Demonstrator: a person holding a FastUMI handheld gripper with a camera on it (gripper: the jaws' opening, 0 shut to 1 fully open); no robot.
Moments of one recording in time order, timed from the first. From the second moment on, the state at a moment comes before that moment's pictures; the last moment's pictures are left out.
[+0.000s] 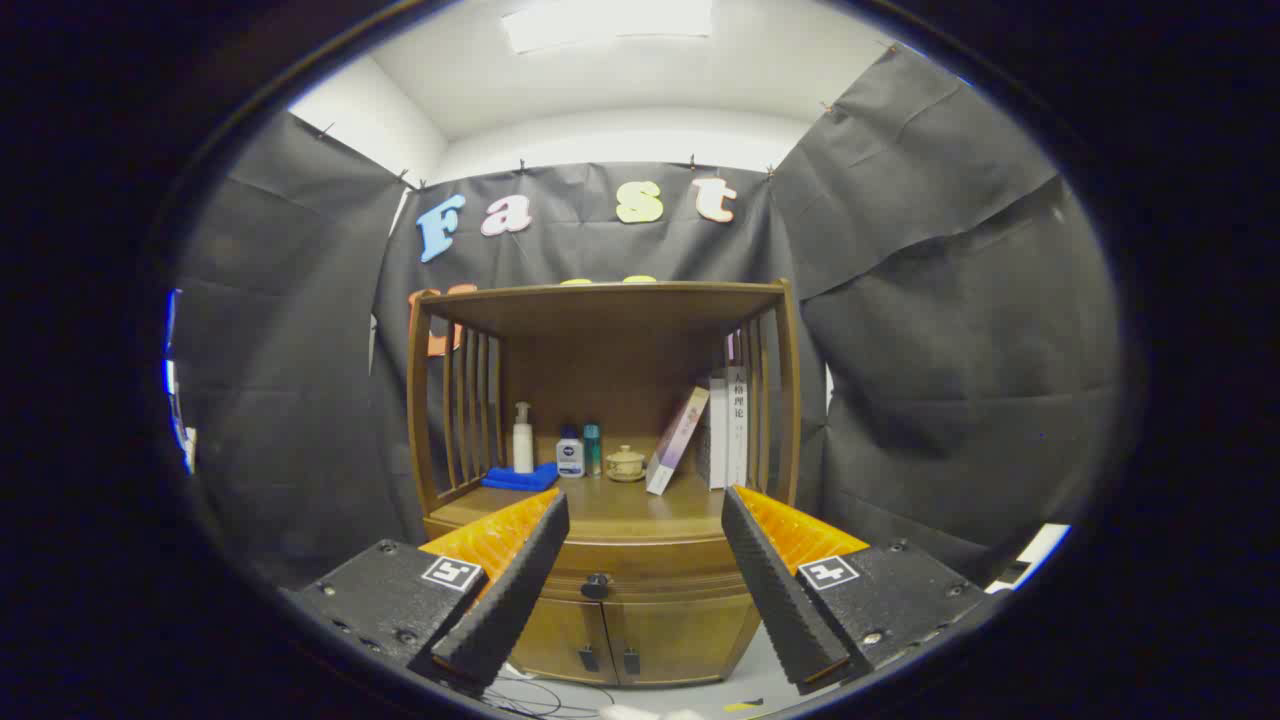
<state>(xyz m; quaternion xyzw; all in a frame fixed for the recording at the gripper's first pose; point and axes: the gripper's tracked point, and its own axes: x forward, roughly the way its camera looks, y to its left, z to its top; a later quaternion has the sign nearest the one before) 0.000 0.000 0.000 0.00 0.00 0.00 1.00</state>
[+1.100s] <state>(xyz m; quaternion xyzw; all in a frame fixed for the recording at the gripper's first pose) 0.033 0.021 -0.064 0.01 0.02 0.02 1.00</state>
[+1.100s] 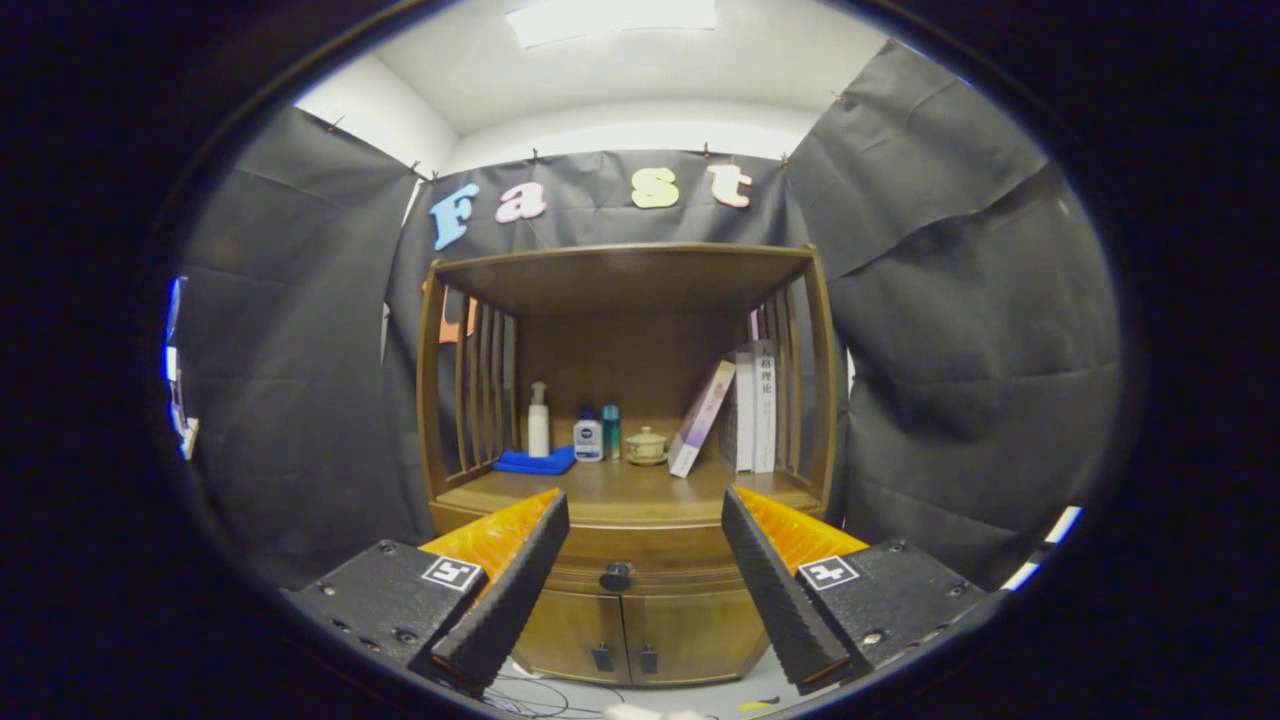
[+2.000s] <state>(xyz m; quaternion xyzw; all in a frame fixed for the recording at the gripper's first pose) 0.196 0.049 -0.258 -0.04 0.11 0.00 0.99</state>
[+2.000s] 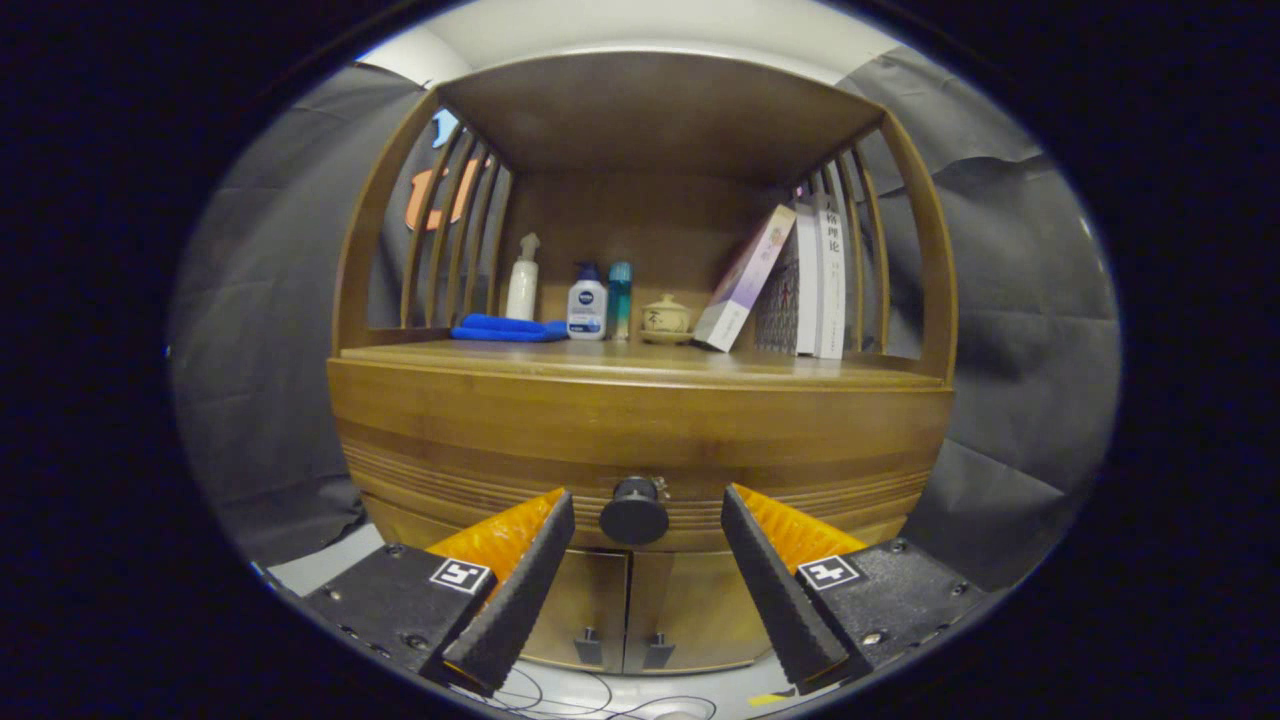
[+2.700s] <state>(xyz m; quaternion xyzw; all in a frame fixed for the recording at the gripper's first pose) 0.232 0.053 -0.275 -0.01 0.12 0.00 0.99</state>
